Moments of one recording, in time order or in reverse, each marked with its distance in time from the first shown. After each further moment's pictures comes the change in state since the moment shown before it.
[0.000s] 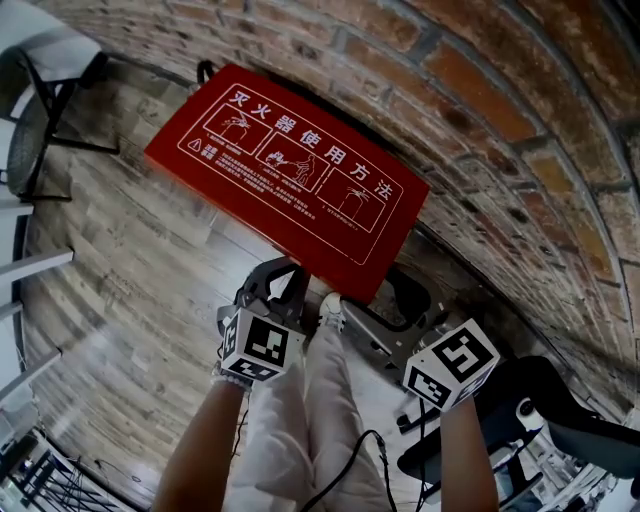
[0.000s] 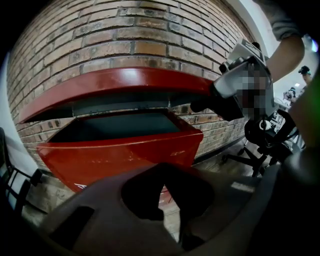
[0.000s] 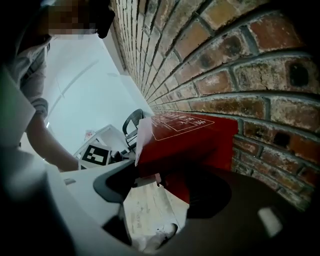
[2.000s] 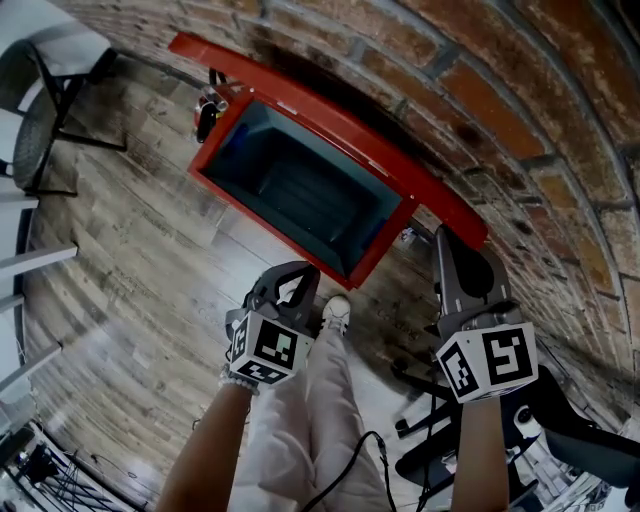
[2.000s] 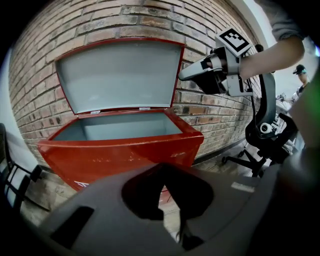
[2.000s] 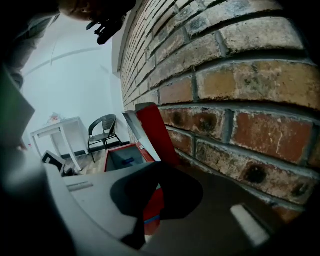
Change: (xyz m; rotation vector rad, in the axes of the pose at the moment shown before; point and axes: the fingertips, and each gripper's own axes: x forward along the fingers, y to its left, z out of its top) left arm 0.001 0.000 0.005 -0.032 0.008 0.002; right arm -0.047 -0.073 0.101 -0.236 -0.196 -0.422
